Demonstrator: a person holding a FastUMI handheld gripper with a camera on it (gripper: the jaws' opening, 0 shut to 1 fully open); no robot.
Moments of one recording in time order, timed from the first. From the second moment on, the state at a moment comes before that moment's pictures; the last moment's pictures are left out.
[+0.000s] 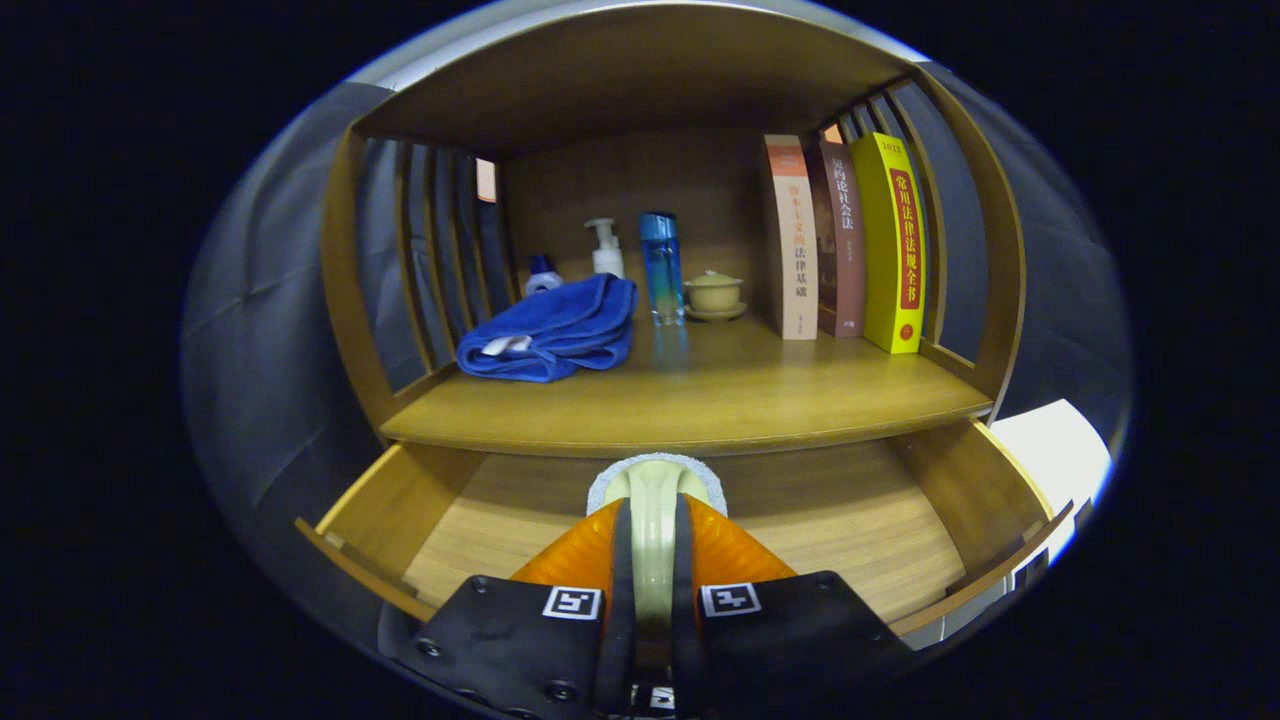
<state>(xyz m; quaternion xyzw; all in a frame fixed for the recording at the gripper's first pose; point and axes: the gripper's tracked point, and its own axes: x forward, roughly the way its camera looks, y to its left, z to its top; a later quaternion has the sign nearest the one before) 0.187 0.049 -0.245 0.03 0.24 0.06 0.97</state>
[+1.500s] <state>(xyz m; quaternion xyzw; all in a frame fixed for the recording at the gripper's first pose) 0.356 0.057 -0.264 -0.01 0.29 0.00 0.96</state>
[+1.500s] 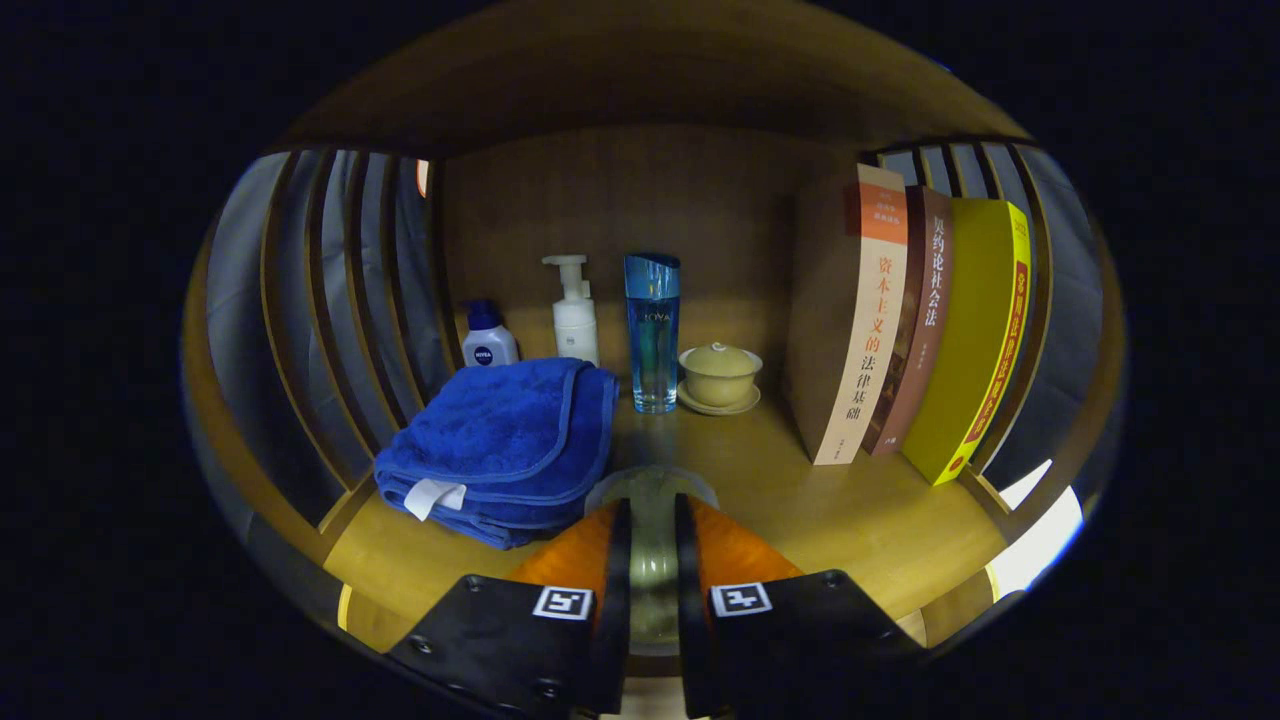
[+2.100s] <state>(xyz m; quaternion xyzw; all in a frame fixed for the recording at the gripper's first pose) 0.341 0.068 -0.238 -0.01 0.25 0.03 0.97</state>
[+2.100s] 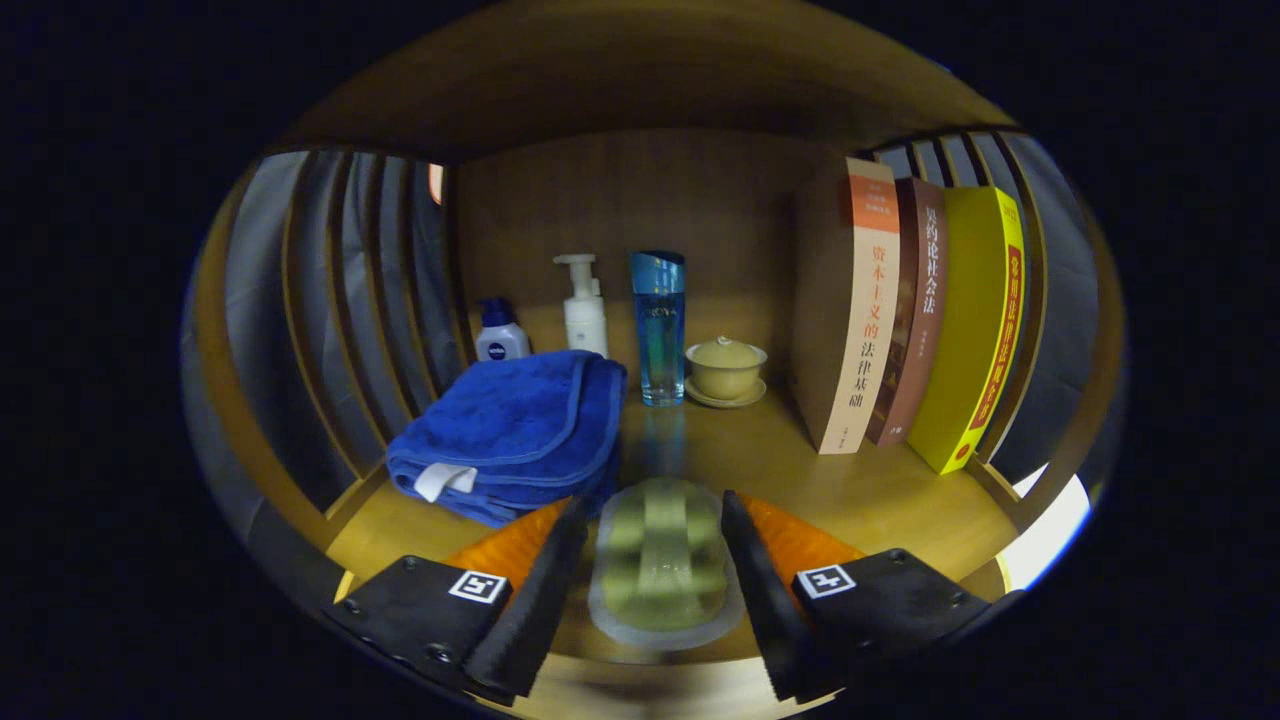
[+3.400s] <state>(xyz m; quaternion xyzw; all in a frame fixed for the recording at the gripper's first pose) 0.081 0.094 -0.054 -0.02 0.03 0.09 1.00</state>
